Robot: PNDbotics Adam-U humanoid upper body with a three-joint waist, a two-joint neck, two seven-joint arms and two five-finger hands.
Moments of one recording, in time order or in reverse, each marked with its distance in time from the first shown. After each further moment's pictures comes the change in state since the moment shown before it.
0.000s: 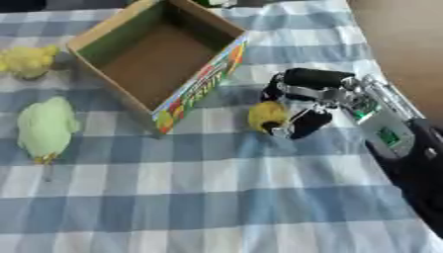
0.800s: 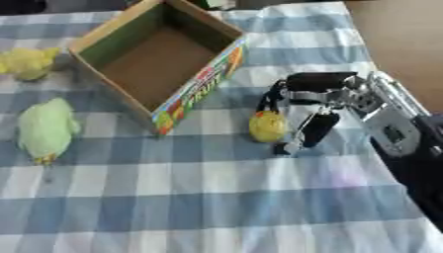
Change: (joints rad) left arm 0.002 0.007 0.003 0.000 0.000 -0.001 0.009; right arm 0.008 -0.011 -0.007 0.021 0.041 -0.068 0.086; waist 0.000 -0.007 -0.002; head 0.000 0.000
